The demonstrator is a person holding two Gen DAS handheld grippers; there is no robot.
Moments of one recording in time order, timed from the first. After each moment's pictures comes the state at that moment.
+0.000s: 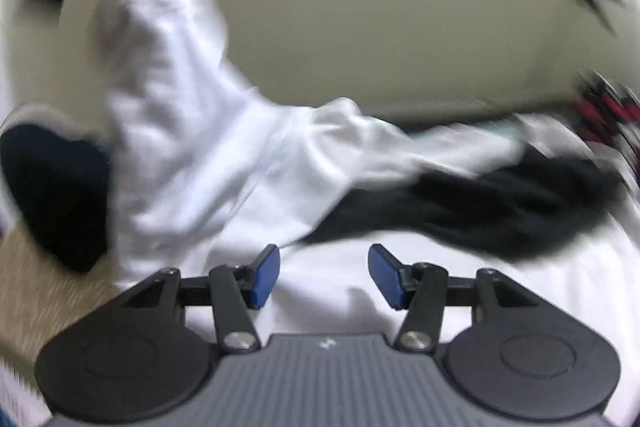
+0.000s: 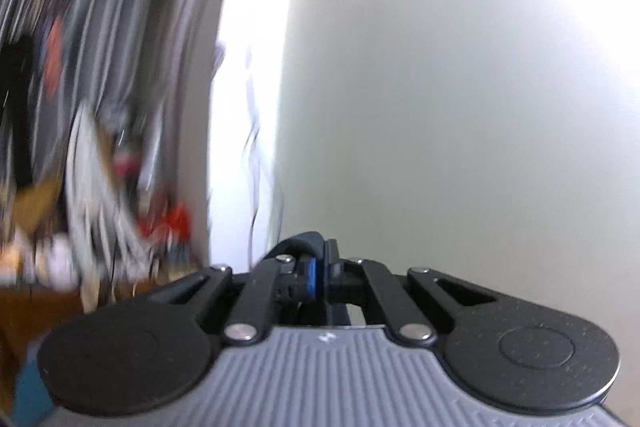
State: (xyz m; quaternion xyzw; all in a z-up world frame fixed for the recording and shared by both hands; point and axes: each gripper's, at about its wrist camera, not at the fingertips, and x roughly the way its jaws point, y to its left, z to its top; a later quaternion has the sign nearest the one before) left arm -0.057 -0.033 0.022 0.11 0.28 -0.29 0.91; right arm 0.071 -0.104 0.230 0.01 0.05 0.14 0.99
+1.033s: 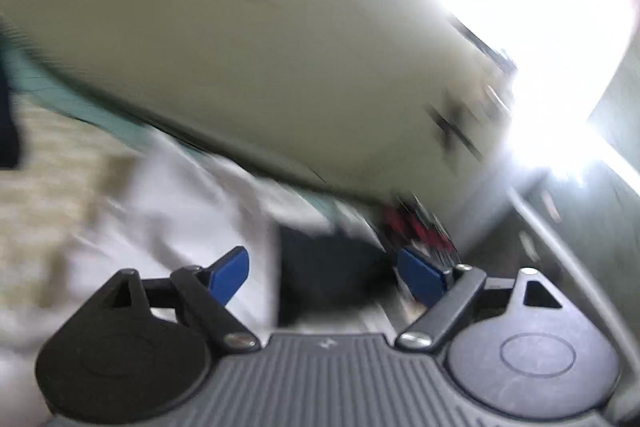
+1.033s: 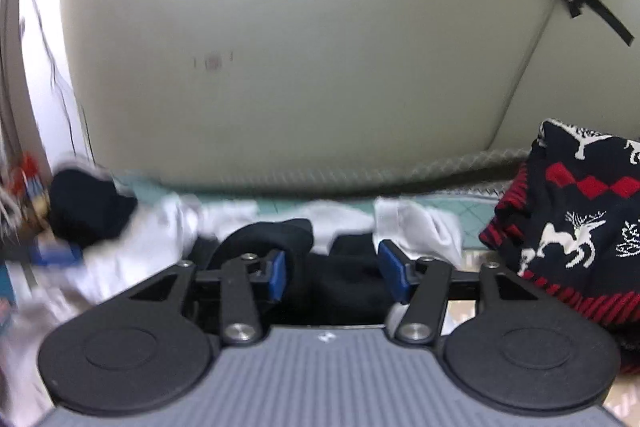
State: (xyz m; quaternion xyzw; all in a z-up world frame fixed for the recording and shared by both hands) left arm -0.016 0.038 0.057 -0.17 0.36 -0.51 0.76; right arm -0.153 -0.286 0.027 0.14 0.22 -0.12 0.96
